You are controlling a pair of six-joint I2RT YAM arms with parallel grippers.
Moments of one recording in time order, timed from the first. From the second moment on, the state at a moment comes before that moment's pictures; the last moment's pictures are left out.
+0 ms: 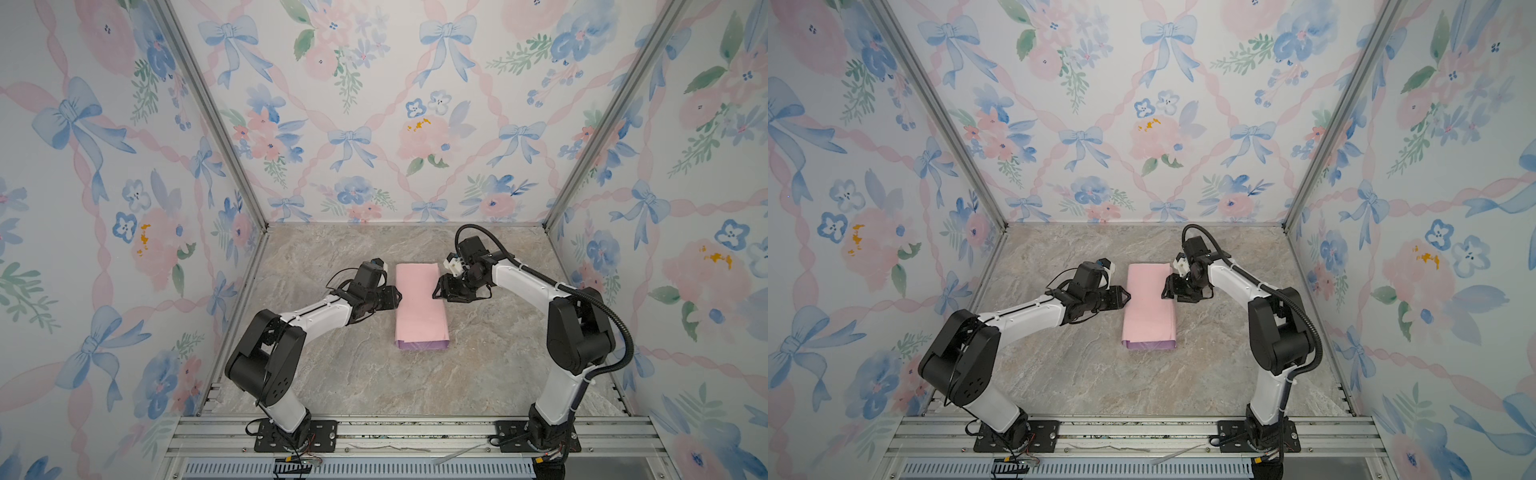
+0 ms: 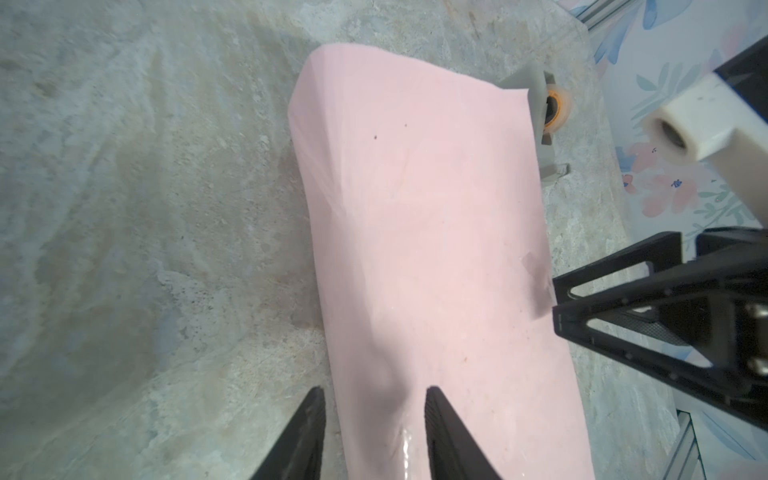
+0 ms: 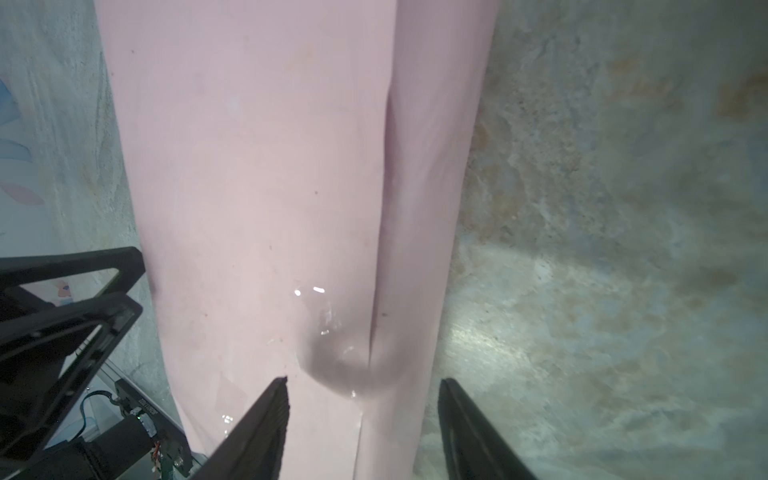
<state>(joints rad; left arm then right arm) -0.53 1.63 0.94 -0.07 0.20 -0.57 0.38 1.86 1.40 -0.77 -0.41 0.37</state>
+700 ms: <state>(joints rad) -0.52 1.61 0.90 -0.04 0.20 -0.57 0.39 1.89 1.43 -0.76 -0.42 0.42</state>
